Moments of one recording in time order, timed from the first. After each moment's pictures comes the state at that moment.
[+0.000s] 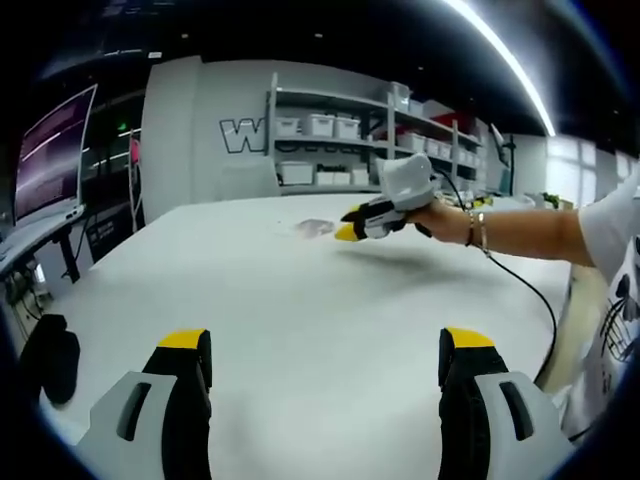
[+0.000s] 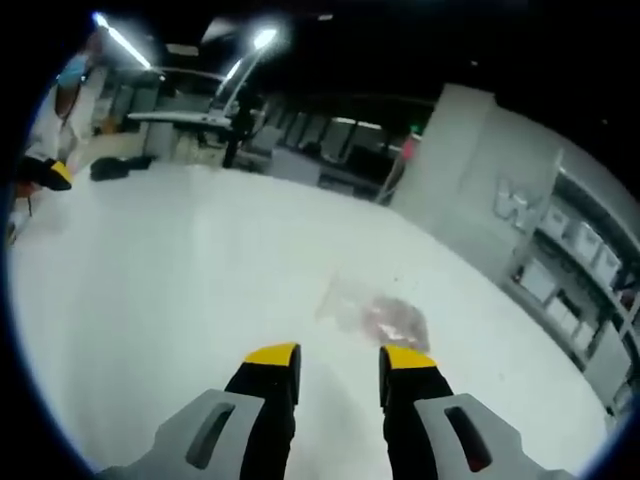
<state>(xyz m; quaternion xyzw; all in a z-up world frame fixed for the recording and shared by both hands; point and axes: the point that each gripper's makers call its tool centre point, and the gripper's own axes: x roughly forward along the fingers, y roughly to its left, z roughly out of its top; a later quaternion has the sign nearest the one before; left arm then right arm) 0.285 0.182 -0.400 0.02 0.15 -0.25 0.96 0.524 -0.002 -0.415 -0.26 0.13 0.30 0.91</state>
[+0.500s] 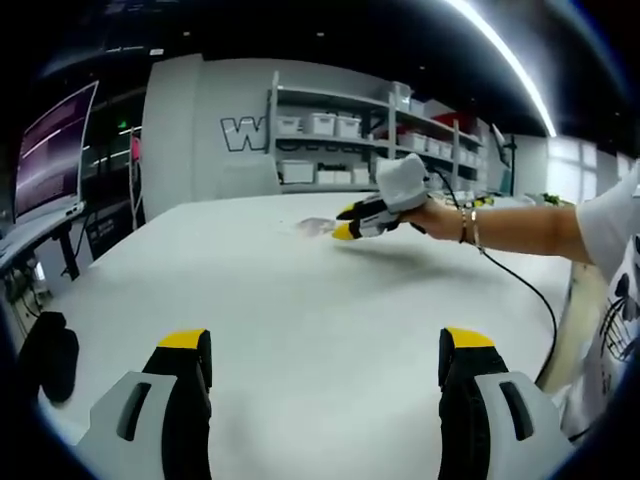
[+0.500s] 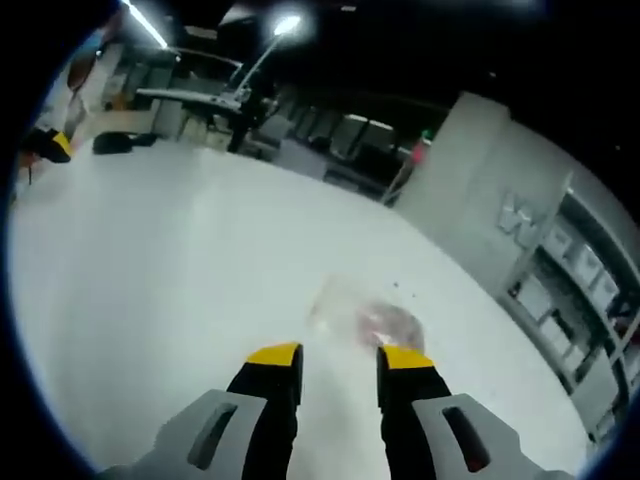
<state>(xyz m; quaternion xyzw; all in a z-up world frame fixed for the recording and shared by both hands) 0.287 0.183 -0.404 0.02 0.16 -0.25 0.96 0.537 0.001 -0.419 -0.31 0.12 0.31 0.89</state>
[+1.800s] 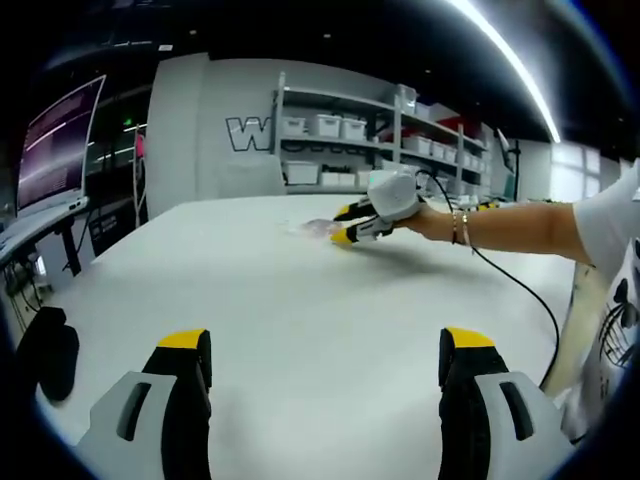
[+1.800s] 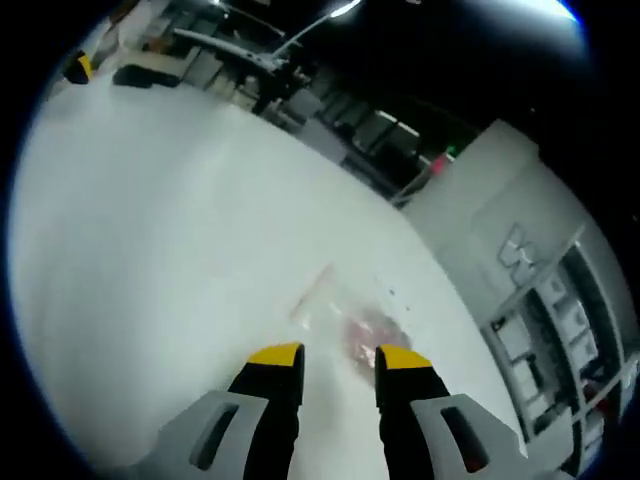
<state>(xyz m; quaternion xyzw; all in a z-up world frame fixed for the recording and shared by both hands) 0.295 0.190 -0.404 0.01 0.16 -0.24 0.96 0.563 0.007 -0.429 -0.43 0.10 0.30 0.85</state>
